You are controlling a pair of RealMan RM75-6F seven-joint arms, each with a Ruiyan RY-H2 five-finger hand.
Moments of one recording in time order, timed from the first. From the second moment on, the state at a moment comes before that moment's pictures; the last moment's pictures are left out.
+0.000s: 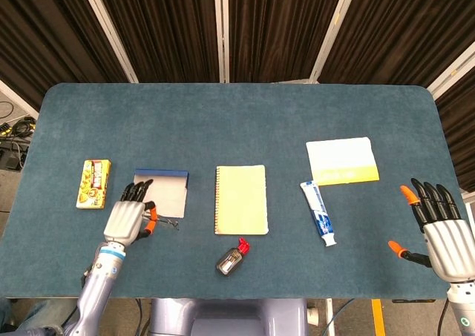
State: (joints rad) left arm -0.40 -1.58 -0.14 -1.71 1.14 1.21 0.57; right arm 0.09 -1.00 0.06 -1.71 -1.66 1.57 -0.09
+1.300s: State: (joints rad) left arm -0.62 -1.75 -0.27 -1.19 1.03 0.99 0.30; right arm 0.10 -1.01 0.07 -1.70 -1.62 1.54 -0.12
